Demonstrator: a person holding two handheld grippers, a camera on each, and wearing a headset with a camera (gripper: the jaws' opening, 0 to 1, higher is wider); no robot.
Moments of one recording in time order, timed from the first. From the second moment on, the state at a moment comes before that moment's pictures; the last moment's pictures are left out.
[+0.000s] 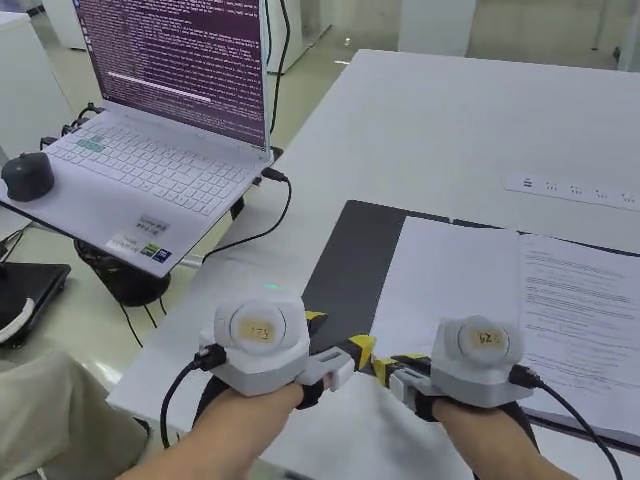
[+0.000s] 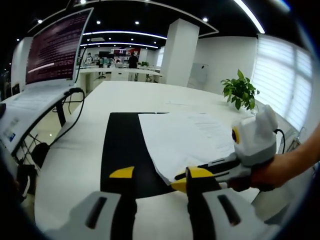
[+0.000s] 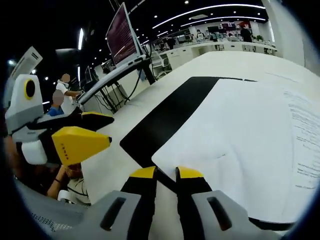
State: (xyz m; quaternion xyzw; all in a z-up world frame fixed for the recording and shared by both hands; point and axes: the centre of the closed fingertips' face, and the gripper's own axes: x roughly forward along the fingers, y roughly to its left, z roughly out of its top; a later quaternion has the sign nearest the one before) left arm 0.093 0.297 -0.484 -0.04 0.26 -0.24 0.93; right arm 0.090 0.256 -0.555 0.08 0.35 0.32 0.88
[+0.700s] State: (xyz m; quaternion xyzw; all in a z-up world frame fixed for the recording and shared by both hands) left arm 0.124 0.242 -0.509 -0.01 0.28 -0.28 0.92; right arm 0.090 0.178 -0.522 0.19 0.30 0.24 0.90
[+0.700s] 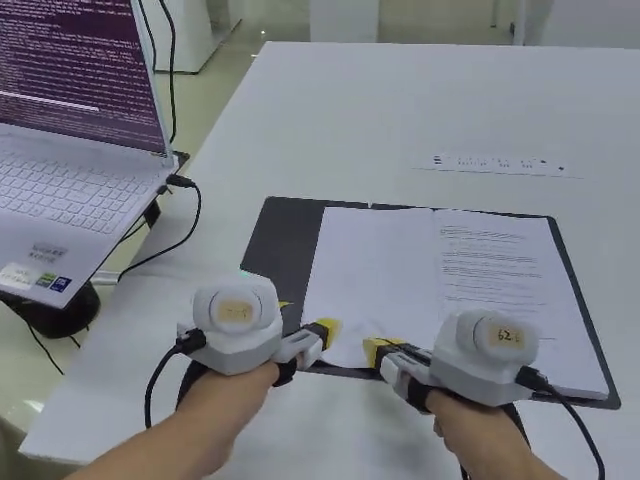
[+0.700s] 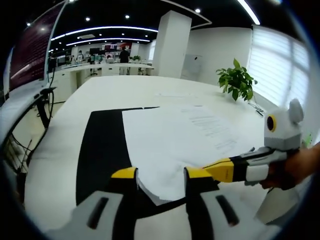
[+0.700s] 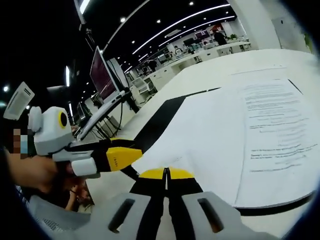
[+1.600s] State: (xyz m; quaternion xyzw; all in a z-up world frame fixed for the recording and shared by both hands) left arm 0.117 0.237 -0.556 0.05 0.28 -0.25 0.93; right arm 0.145 0.076 -0.515 0.20 0.23 0.16 0.94
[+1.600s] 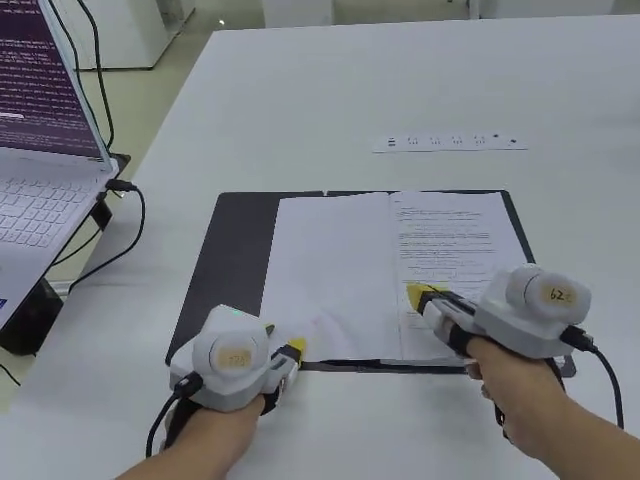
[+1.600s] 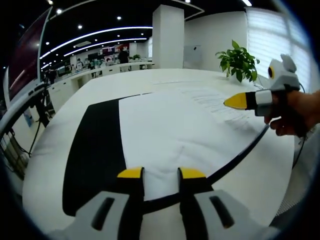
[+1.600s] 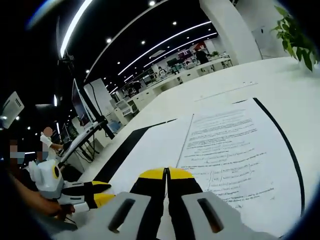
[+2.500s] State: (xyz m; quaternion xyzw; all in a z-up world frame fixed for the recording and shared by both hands) left arm 0.117 0.238 -0.555 0.04 0.25 -0.25 0.93; right arm 0.231 0.081 -0.542 0.21 0.24 0.15 0.94
